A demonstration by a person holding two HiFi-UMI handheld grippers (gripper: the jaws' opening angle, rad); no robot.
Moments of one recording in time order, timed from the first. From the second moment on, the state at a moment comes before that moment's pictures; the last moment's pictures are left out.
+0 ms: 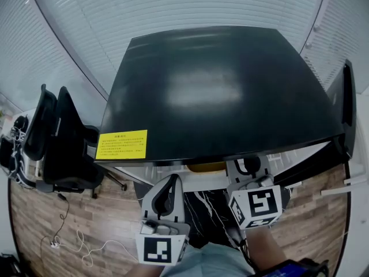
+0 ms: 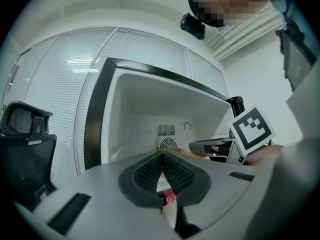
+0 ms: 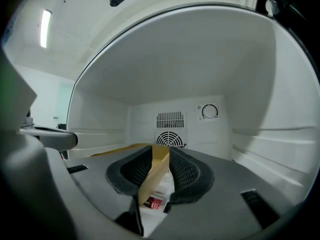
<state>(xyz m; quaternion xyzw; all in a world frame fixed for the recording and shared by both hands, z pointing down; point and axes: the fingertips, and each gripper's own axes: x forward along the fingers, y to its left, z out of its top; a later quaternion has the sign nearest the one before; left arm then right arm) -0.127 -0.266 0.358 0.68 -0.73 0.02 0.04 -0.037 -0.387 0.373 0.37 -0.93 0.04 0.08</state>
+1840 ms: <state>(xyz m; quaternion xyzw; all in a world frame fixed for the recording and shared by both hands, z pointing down) -0.122 -0.251 0.350 0.69 -0.72 0.02 0.03 -0.022 -0.360 0.387 0.39 -0.91 0.05 0.11</state>
